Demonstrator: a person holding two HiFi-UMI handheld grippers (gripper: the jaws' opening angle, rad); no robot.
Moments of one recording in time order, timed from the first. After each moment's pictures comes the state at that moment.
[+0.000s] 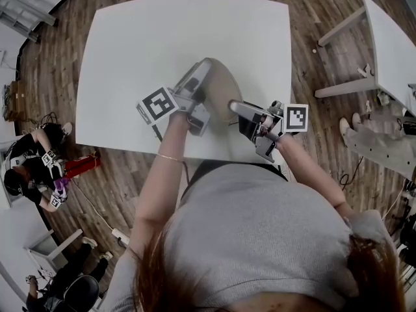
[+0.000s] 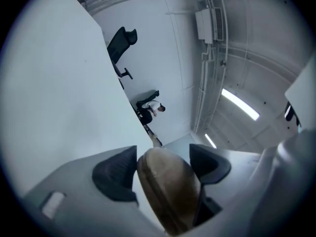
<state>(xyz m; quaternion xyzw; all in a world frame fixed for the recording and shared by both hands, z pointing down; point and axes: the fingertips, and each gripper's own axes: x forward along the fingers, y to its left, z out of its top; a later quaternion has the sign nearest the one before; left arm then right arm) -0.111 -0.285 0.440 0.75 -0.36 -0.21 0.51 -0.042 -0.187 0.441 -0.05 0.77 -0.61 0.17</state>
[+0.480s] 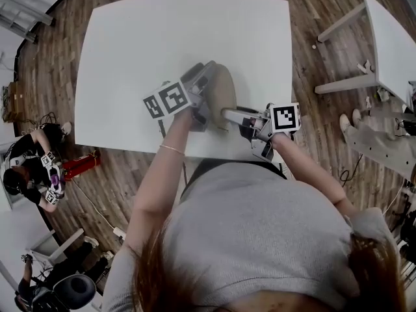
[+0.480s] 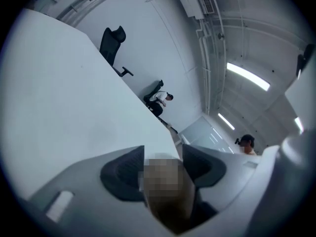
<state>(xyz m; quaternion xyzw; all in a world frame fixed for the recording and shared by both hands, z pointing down) -0.101 -0.290 0.486 0.78 -0.41 -0.08 0.47 -0.056 -0.168 0.497 -0.09 0.78 -0.62 0.03</state>
